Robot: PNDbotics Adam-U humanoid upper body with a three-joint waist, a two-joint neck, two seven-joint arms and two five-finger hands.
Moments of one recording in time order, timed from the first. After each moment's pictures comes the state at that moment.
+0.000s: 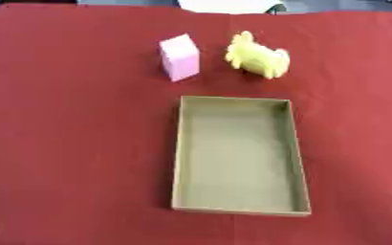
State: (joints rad) left arm -0.35 0.48 0.09 -1.99 -0.26 -0.09 0.73; right arm -0.39 -0.69 -0.13 -1.99 0.02 -0.18 -0.17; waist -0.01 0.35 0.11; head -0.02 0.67
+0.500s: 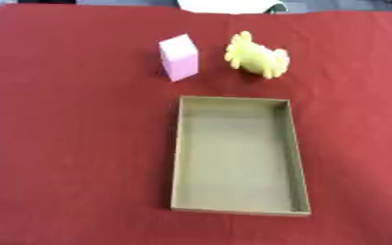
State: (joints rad) left arm -0.35 0.48 0.09 -1.99 -0.26 -0.09 0.73; right arm -0.39 -0.69 -0.13 -1.99 0.03 -0.18 -0.17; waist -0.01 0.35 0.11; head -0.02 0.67
